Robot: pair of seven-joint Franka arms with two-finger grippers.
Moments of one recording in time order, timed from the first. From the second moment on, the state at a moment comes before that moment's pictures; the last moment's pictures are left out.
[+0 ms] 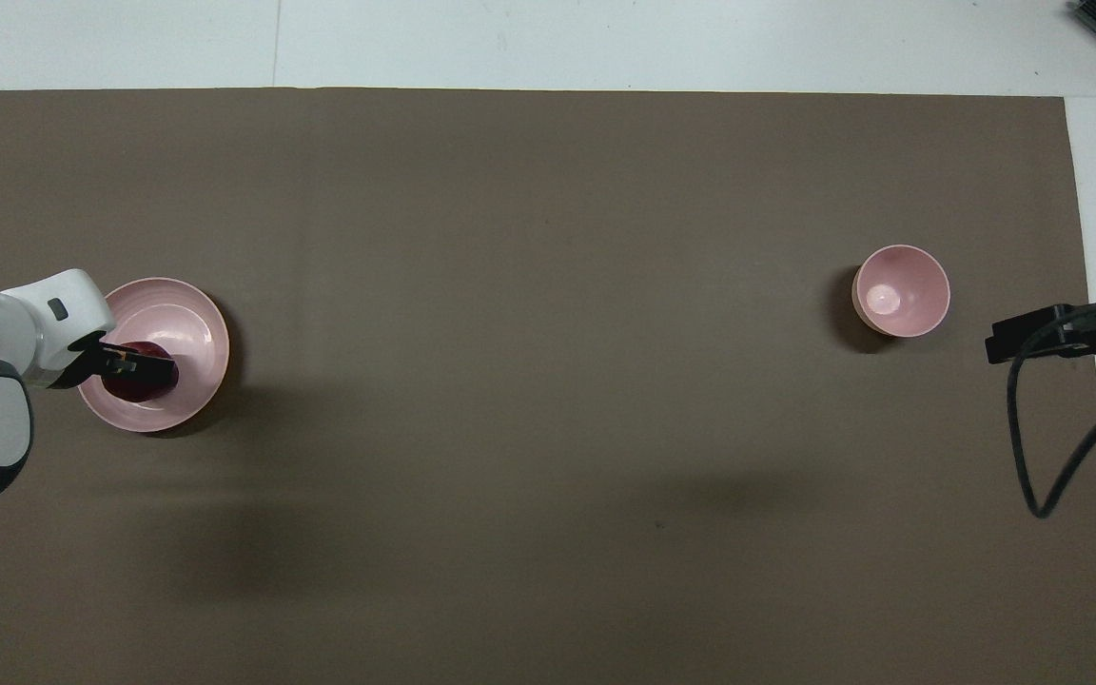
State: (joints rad) left arm 0.08 0.07 -0.01 -2.20 0.00 2.34 0.35; right arm -0.11 -0.05 0.09 -1.61 -0.01 1.52 -0.05
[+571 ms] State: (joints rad) left arm 0.08 0.08 0.00 -2.23 0.00 2.38 0.34; right arm -0.11 -0.05 0.09 -1.61 -0.01 1.52 -0.05
